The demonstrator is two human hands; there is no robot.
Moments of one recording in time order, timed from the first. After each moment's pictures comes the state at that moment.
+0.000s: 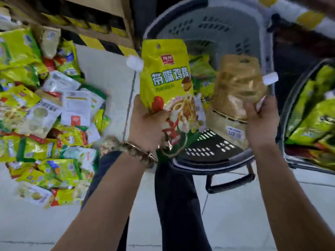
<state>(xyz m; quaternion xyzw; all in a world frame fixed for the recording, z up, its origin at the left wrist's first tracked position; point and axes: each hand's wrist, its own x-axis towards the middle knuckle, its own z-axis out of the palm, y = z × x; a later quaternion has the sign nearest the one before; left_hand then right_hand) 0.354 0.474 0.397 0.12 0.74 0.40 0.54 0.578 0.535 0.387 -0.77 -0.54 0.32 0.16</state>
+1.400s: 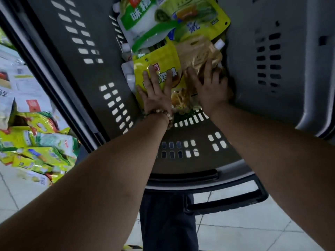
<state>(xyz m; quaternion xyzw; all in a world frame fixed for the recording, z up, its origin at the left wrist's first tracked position) 0.530 0.471 0.104 0.57 0.74 -0.24 0.27 0.669 0.531 0.104 -0.47 -0.80 0.18 -0.34</state>
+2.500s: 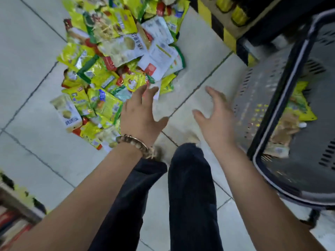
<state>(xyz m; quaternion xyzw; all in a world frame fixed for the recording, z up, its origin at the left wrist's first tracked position) 0.234 0.219 0.332 0.28 0.91 0.17 0.26 0.350 0.349 0.334 -0.45 -0.79 0.42 -0.01</state>
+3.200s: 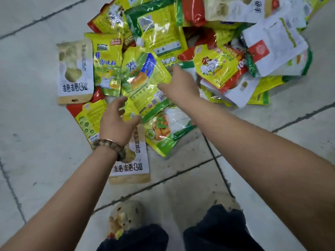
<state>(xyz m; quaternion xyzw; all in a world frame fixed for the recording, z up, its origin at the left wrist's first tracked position) 0.159 -0.030 -0.012 -0.08 0.92 0.35 0.18 0.120 0.146 -0.024 -0.22 -0.89 0.36 -0.18</state>
